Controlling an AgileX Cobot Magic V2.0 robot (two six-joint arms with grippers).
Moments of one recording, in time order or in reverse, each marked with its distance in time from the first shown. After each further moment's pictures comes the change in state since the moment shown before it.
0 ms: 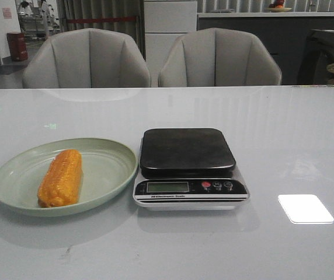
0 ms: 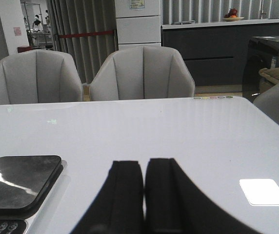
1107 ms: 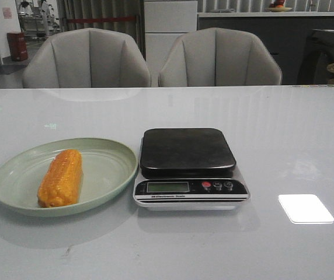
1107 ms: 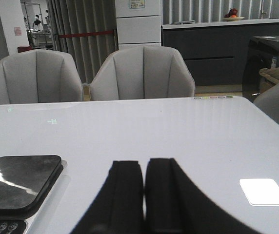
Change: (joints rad) left arm 0.000 0.158 -0.357 0.004 0.027 -0.020; right arm 0.000 0.000 0.000 0.000 0.000 0.000
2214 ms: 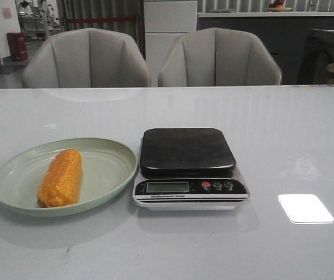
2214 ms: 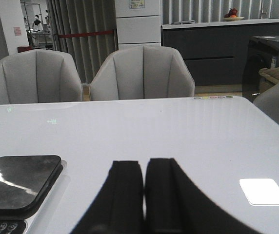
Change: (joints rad) left arm -0.002 0.218 -0.099 -0.011 0.322 0.020; right arm 0.000 0.000 0.000 0.000 0.000 0.000
